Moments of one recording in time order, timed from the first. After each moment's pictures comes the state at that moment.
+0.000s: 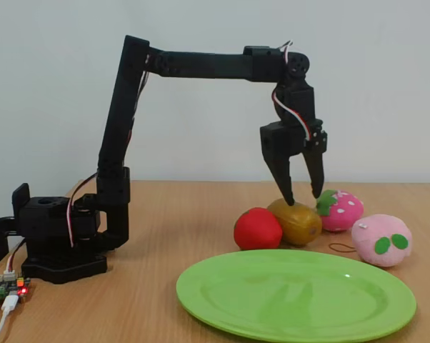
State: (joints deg) arm -7.6 76.6 70.2 91.8 -13.2
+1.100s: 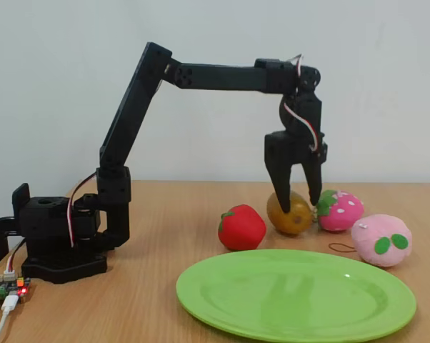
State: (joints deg) arm -11.0 66.5 58.2 99.2 -17.9
